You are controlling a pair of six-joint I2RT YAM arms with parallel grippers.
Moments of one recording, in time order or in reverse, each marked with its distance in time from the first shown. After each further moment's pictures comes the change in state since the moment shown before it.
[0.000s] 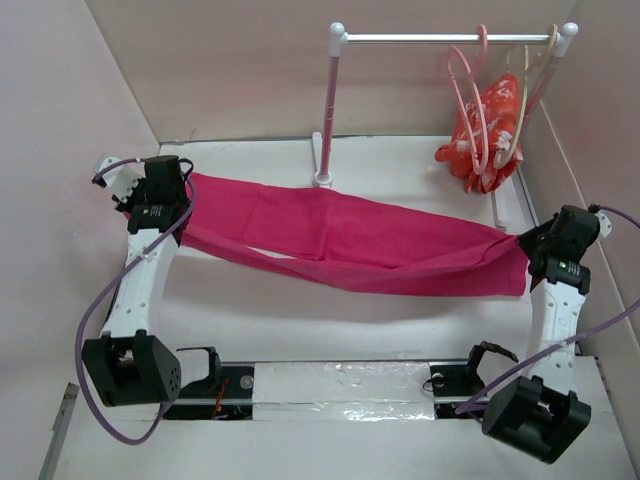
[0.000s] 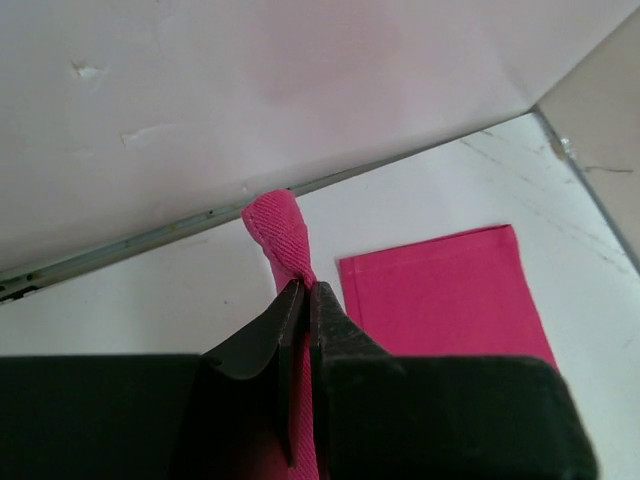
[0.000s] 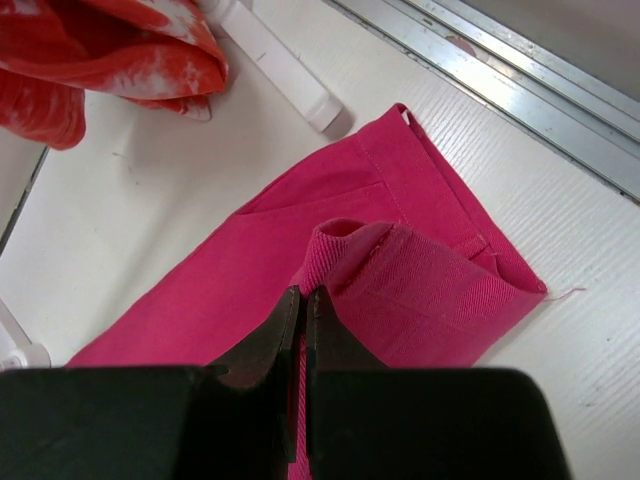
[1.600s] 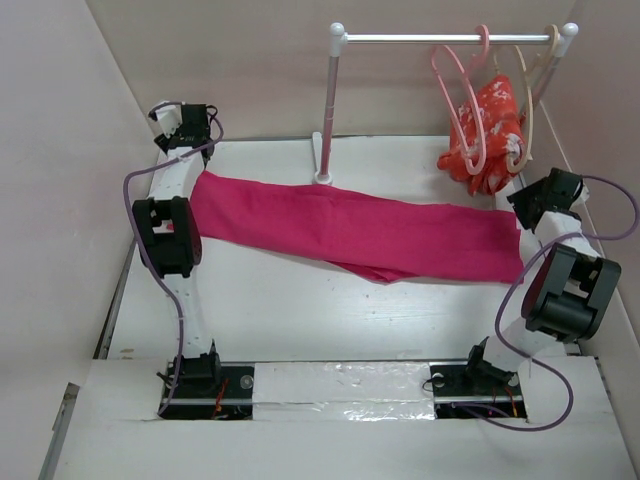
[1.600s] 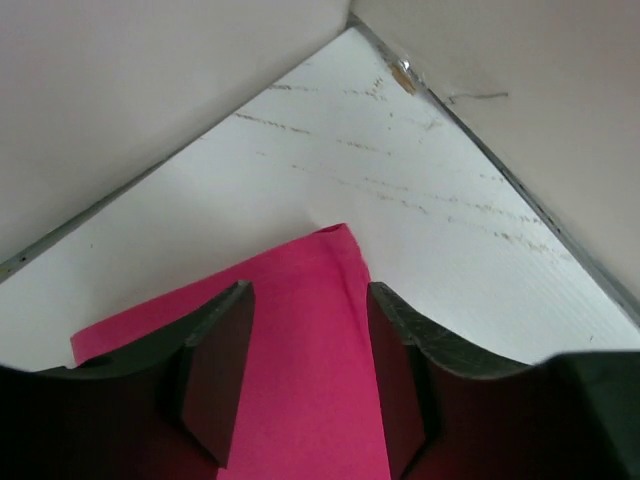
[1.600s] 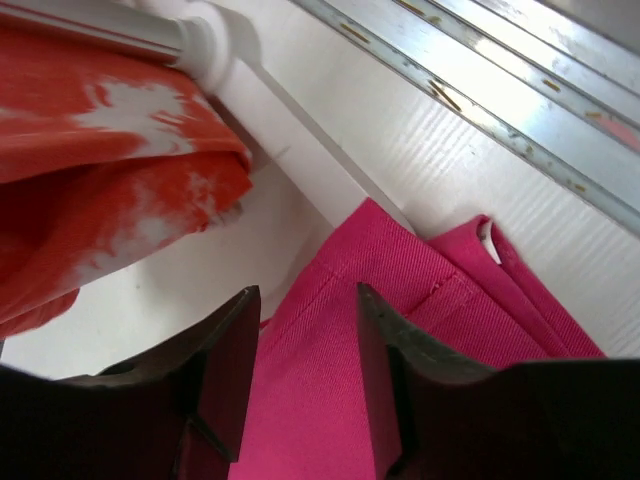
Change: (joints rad) left arm 0.000 0.938 0.738 0.144 0.240 0.171; right arm 0.018 0.723 0.238 0.360 -0.058 0.108
